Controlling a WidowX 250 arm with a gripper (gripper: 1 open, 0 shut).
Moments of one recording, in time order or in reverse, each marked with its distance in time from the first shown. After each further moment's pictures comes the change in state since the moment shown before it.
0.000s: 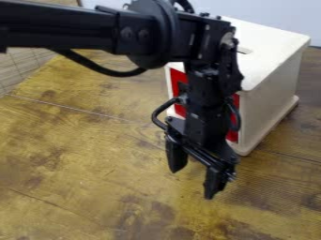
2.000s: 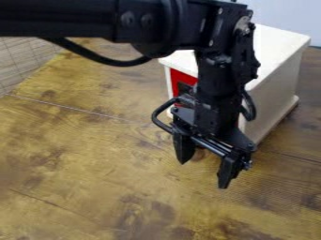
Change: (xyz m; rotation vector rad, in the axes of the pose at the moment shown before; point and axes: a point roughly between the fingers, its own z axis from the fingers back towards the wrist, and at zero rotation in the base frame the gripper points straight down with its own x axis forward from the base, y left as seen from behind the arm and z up) arm 0.005 -0.003 0.020 0.031 -0.073 0.111
